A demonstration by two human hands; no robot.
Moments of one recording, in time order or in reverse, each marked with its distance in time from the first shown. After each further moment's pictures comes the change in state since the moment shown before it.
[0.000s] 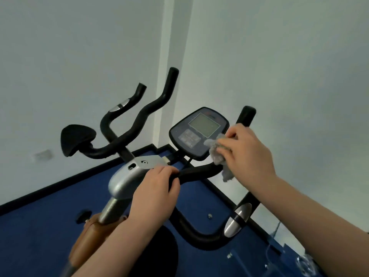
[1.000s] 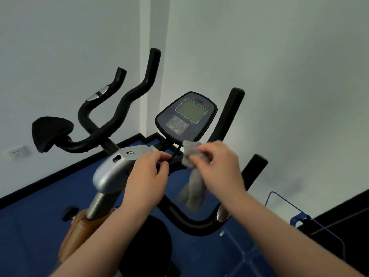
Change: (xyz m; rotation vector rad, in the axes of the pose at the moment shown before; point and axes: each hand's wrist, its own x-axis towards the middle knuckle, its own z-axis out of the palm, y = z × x) left_hand 0.016 -0.002 0.011 -0.254 -0.005 -0.071; right_hand -0.035 -0.043 0.031 0.451 0.009 0.417
